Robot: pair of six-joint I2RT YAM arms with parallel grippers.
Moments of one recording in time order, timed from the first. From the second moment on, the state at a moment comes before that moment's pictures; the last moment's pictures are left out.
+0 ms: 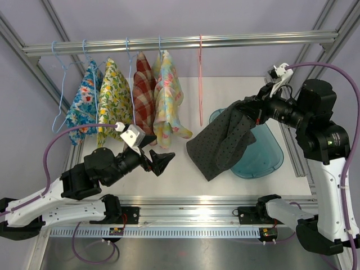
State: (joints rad) left arm -1.22 0.65 0.96 -0.37 -0.35 -0.19; right arm 0.22 1.06 1.65 -0.84 -0.61 0.07
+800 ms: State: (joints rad) left arm -1.22 0.66 0.97 -0.37 -0.37 -0.17; right arm 0.22 1.13 1.91 -0.84 -0.15 -0.12
